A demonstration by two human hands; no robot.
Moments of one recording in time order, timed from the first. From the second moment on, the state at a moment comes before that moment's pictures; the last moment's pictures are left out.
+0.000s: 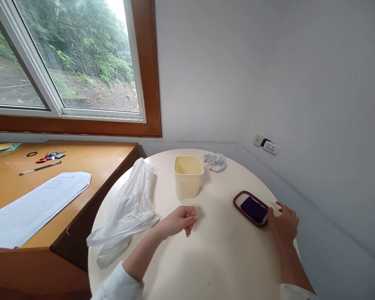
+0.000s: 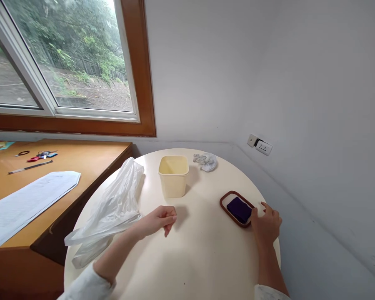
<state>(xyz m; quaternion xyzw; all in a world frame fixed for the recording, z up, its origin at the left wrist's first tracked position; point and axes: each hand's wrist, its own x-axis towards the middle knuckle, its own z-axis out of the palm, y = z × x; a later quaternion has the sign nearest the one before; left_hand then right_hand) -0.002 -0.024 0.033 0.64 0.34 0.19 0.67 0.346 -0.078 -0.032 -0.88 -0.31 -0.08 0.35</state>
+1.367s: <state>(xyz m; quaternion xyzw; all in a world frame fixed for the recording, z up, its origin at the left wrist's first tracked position) -0.070 0.000 0.030 0.45 0.57 0.27 0.64 0.076 -0.051 -0.020 -0.47 -0.58 0.53 0.41</state>
